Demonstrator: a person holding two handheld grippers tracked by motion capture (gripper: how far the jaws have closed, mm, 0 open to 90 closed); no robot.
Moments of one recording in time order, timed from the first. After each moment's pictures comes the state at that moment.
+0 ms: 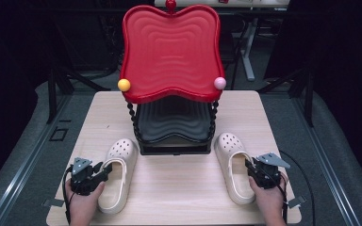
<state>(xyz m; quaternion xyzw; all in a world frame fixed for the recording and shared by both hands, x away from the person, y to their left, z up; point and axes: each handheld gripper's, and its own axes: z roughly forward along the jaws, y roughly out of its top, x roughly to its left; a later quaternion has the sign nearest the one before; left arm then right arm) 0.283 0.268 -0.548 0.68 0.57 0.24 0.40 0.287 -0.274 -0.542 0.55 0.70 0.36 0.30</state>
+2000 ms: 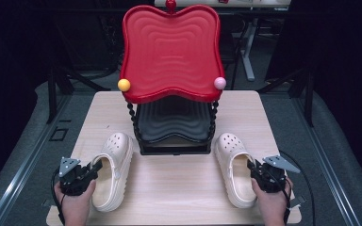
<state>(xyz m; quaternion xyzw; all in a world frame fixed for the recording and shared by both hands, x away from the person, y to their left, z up) 0.269 0.280 -0.524 0.64 0.58 0.26 0.43 0.264 -0.271 -0.517 0.58 0.66 0.39 0.28</state>
